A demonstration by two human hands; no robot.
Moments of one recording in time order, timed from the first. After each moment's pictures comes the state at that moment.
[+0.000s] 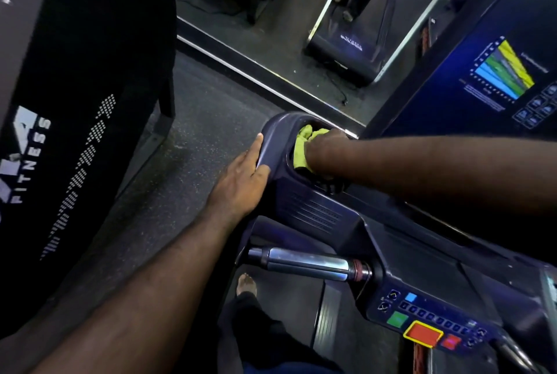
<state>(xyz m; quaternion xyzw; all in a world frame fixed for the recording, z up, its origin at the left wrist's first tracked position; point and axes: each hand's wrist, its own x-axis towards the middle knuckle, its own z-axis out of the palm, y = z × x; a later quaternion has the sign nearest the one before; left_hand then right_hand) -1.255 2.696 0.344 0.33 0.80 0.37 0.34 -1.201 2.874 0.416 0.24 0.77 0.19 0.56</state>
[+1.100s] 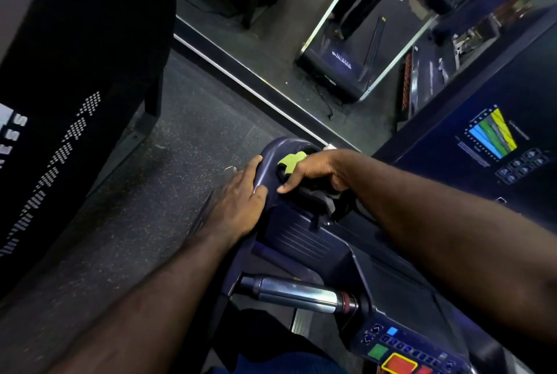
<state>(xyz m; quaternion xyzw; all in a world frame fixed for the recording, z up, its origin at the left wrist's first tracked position) -1.266 2.711 0.332 0.32 0.77 0.41 0.38 -1.219 2.882 0.449 0.56 0.60 -0.37 0.45</state>
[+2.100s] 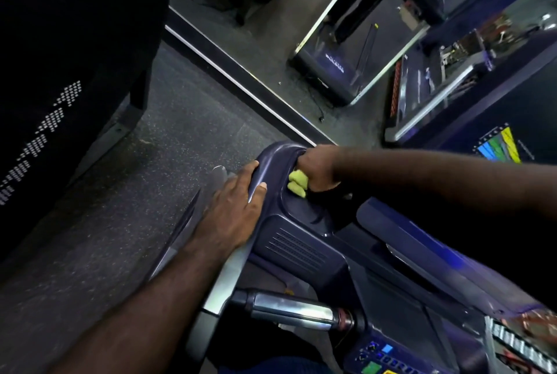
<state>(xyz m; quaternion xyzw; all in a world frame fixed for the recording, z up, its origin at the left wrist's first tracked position) -1.267 2.716 0.313 0.30 0.75 0.46 0.37 -1.235 2.916 0.431 0.35 0.86 0.00 0.37</state>
